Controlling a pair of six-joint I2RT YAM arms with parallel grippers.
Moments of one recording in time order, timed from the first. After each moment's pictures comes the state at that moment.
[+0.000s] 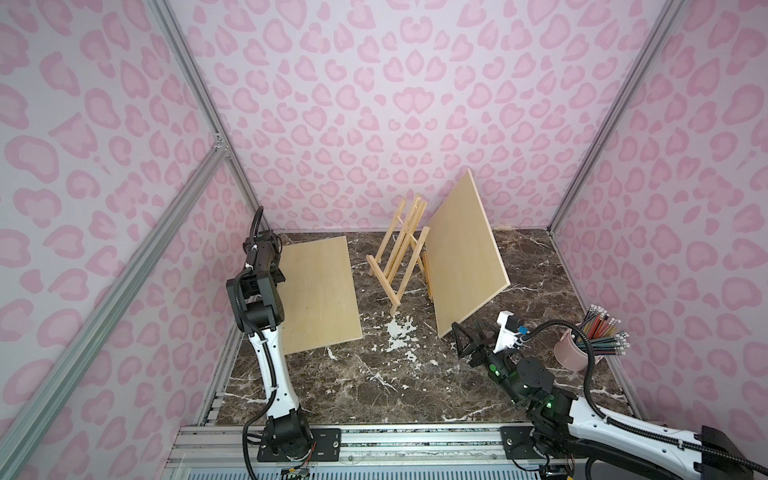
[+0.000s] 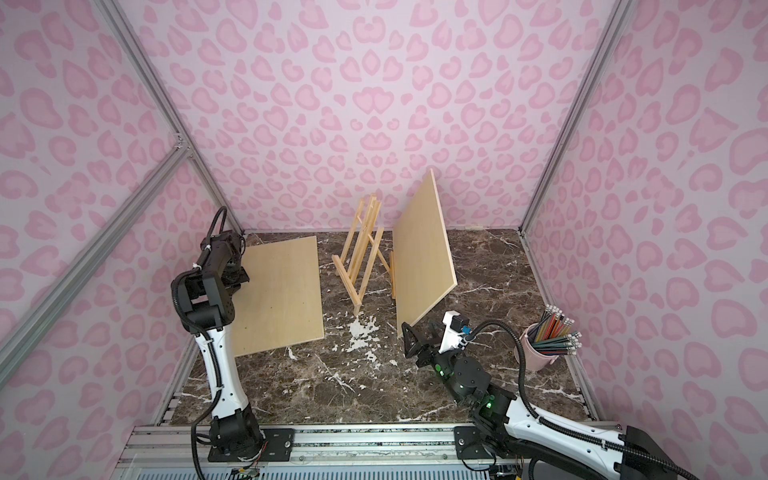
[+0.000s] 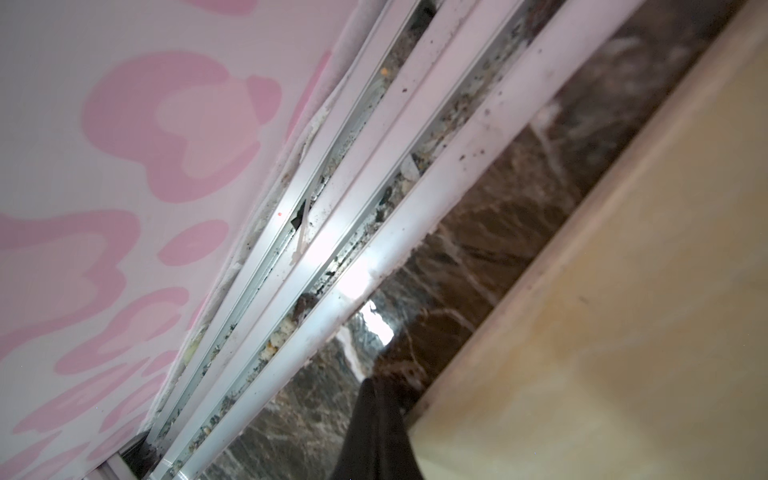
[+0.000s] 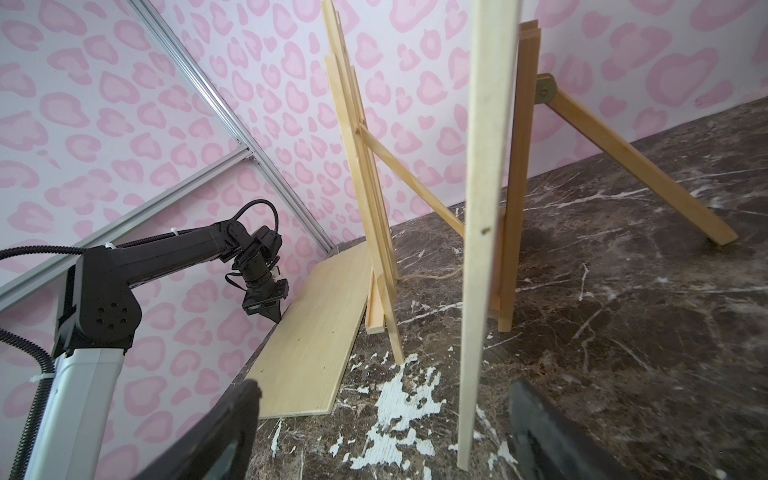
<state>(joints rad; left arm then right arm) 0.27 2.51 2.20 -1.22 -0.42 -0.37 0.98 0.67 0.16 0.51 0.48 0.60</state>
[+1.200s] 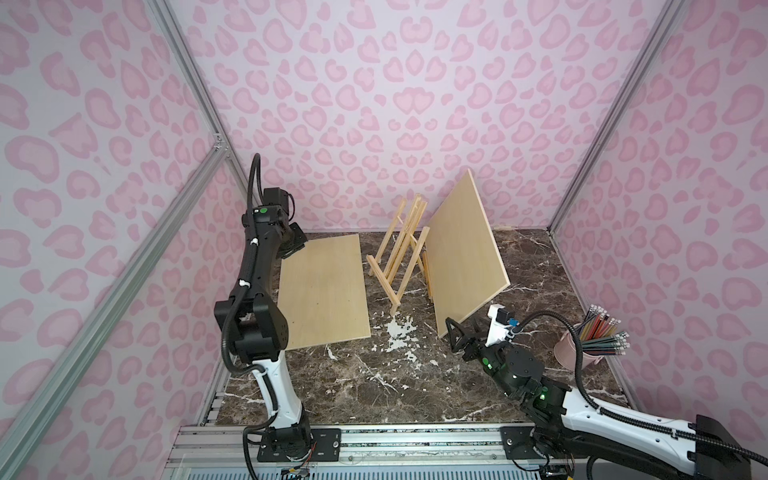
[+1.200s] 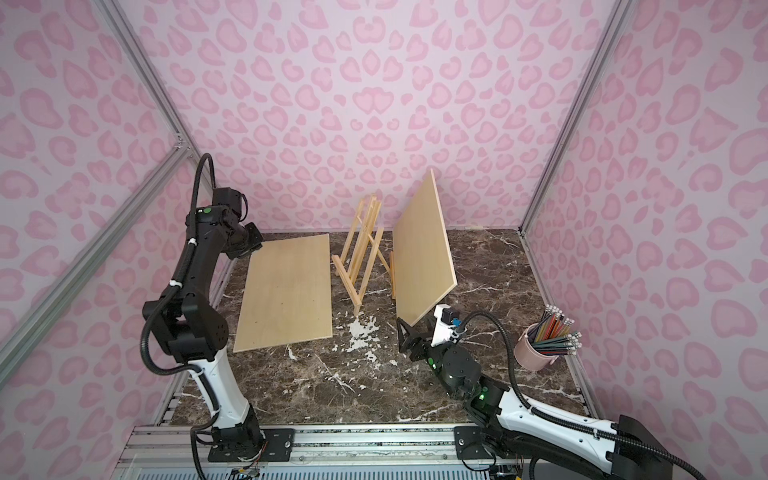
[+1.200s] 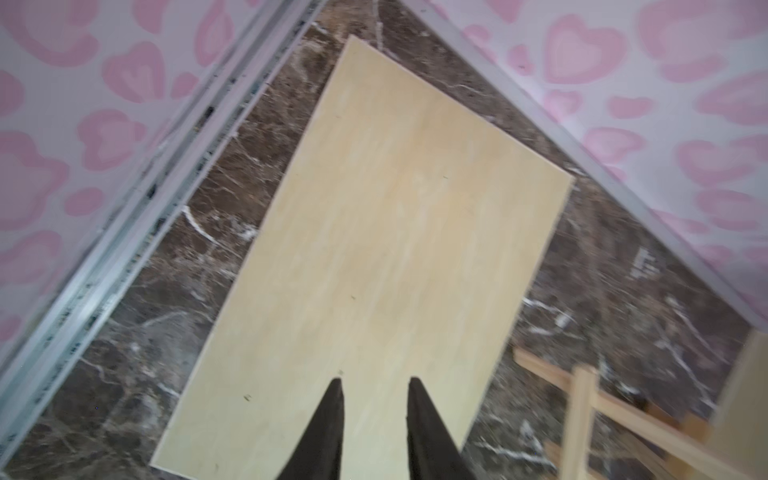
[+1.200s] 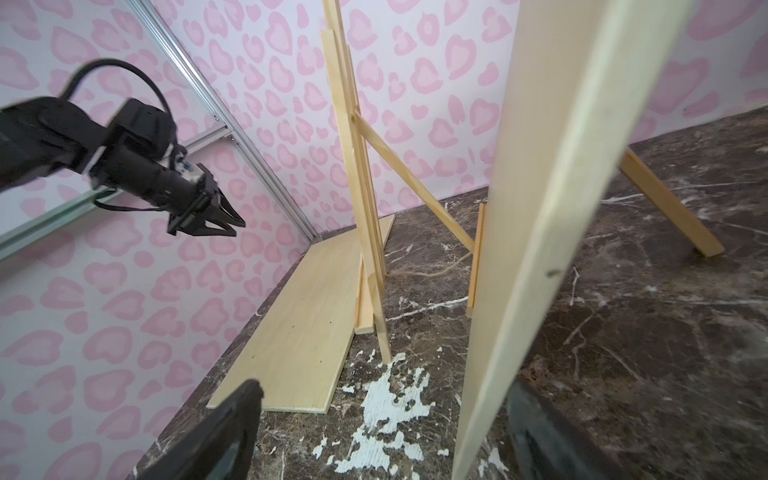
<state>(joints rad) 0.05 1.88 1.99 -1.15 -0.03 -0.55 0.98 0.81 0.28 0.44 0.51 0.56</state>
